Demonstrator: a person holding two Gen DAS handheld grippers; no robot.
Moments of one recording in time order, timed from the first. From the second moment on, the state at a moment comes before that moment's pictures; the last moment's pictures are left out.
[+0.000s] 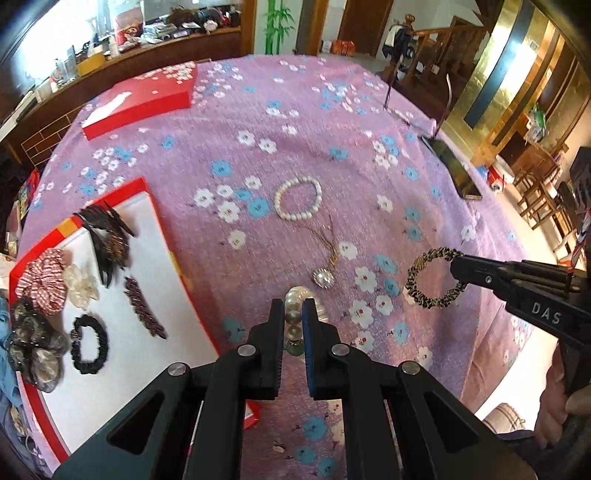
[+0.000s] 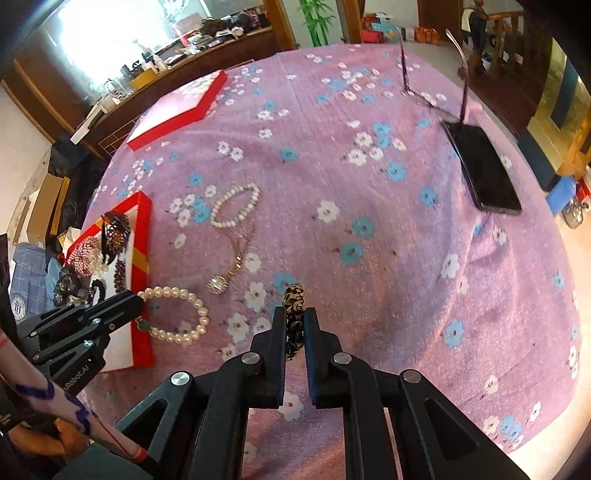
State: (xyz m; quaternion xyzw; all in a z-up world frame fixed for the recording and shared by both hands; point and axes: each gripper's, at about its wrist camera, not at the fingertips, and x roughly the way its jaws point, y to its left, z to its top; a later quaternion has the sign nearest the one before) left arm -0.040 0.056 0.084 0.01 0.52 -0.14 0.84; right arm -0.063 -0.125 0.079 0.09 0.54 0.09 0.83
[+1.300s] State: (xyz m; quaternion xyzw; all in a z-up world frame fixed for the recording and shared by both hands) left arm -0.094 0.276 0.062 -0.08 0.55 0.02 0.83; right arm -0.044 0.124 0.066 -0.02 0.57 0.28 0.77
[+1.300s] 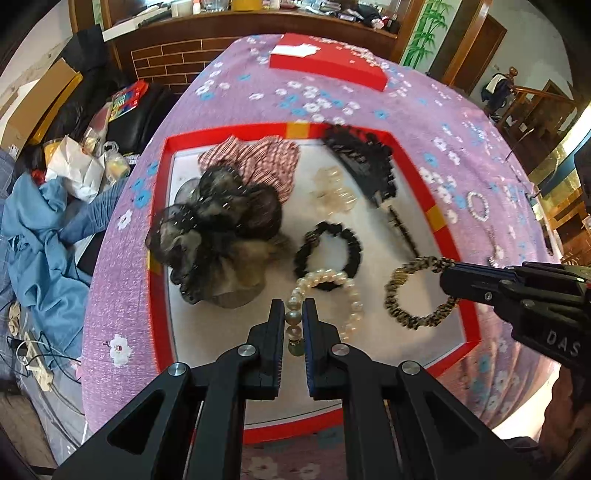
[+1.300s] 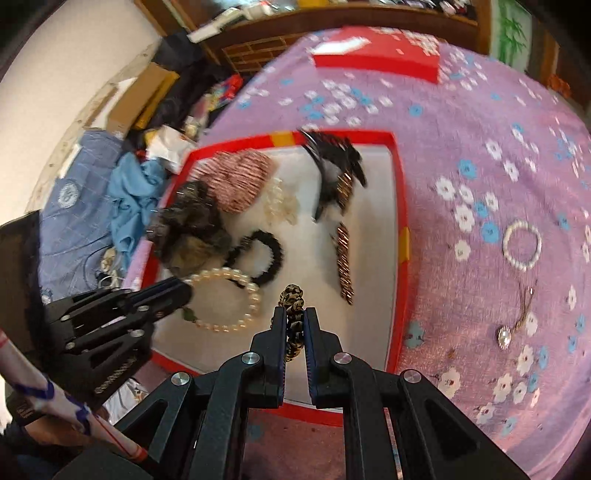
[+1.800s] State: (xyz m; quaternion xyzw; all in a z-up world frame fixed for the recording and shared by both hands) left arm -0.093 0.293 0.047 -0.08 0.56 0.05 0.82; right arm -0.037 0.138 0.028 -0.02 0.62 0.24 0.75
